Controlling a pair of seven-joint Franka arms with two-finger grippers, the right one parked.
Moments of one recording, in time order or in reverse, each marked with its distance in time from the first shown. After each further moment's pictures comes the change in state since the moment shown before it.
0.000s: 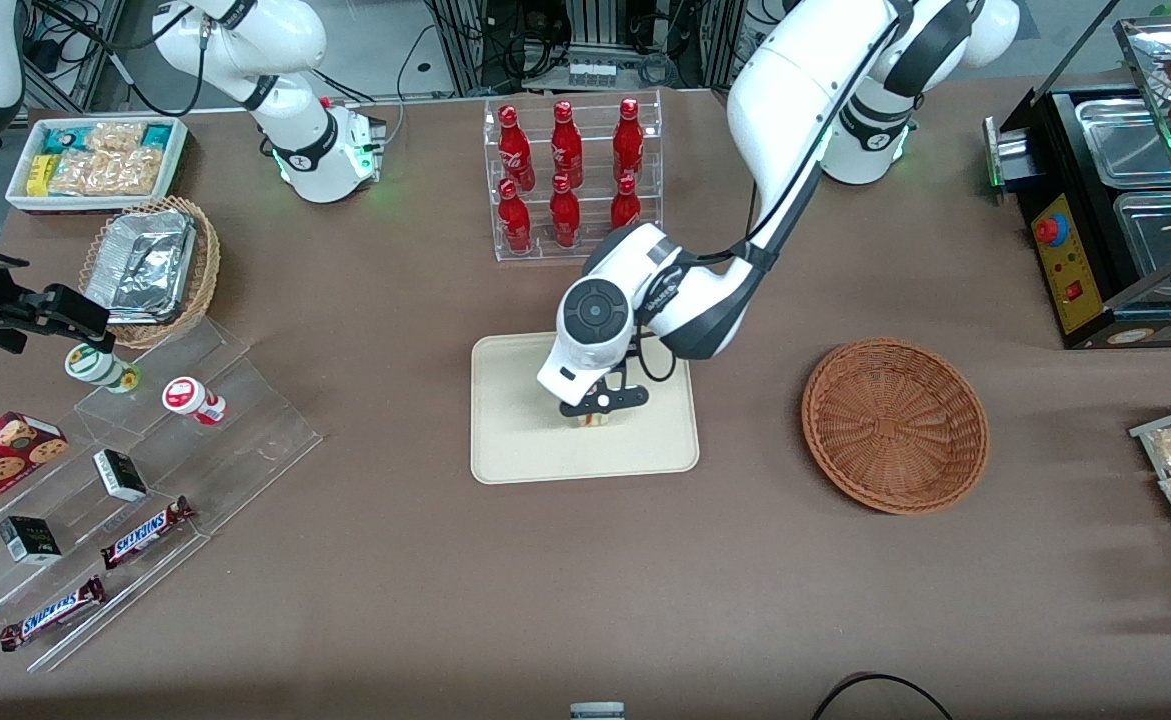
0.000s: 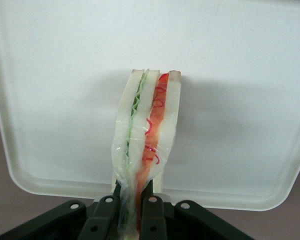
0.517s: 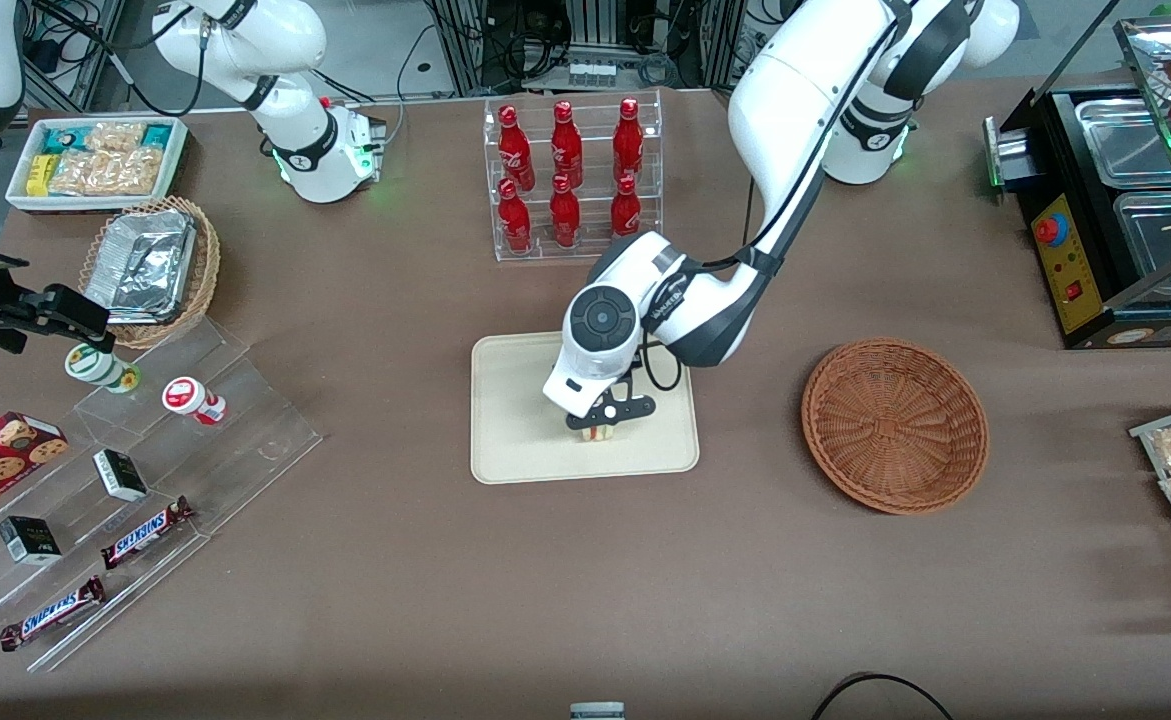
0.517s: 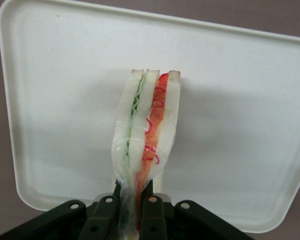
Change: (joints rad) arm 0.004 0.003 0.044 0.022 0.000 0.004 -0.004
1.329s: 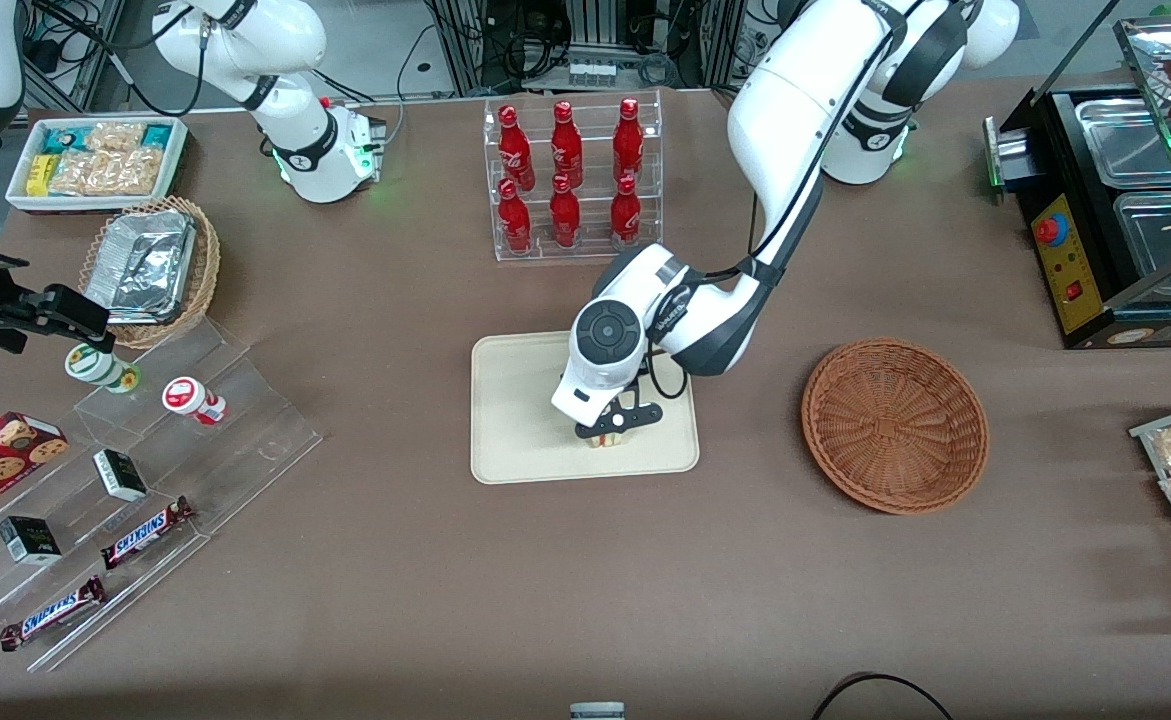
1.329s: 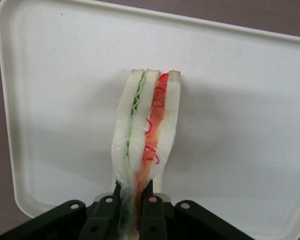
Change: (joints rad) arm 0.000 0.029 0.007 -0.003 0.000 0.016 -0.009
